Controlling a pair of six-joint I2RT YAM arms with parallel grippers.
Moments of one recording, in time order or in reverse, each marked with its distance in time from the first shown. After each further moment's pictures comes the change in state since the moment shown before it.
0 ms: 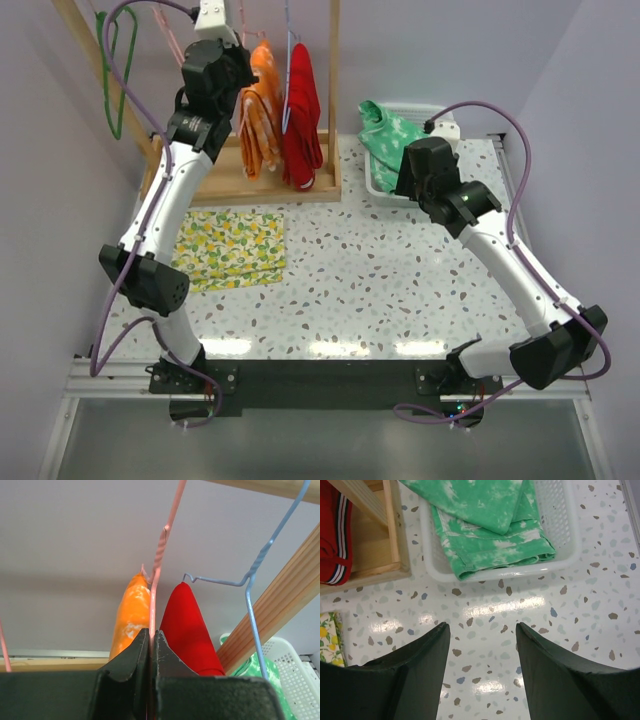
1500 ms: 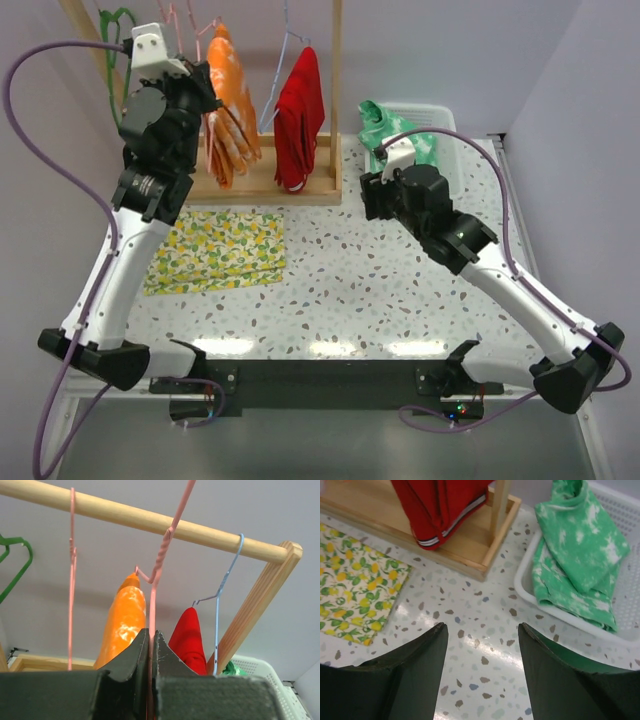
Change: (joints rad) left arm -0.047 -0.443 -0.375 0.150 -0.121 0.026; right arm 0.176 -0.144 -0.187 0.274 -0.233 -0.356
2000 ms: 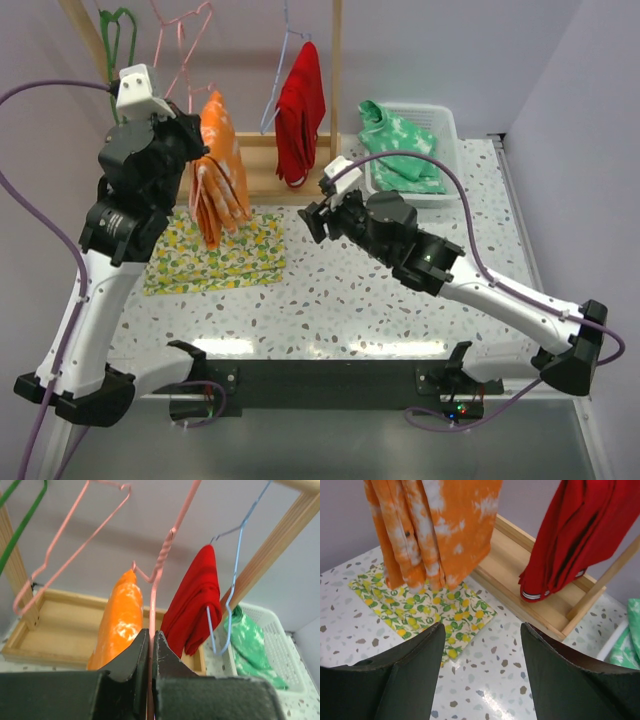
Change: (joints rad) left arm -0.019 -0.192 -0.045 -0.397 -0.034 -0.105; right arm 0.323 0.026 -0.028 0.327 -0.060 -0.111
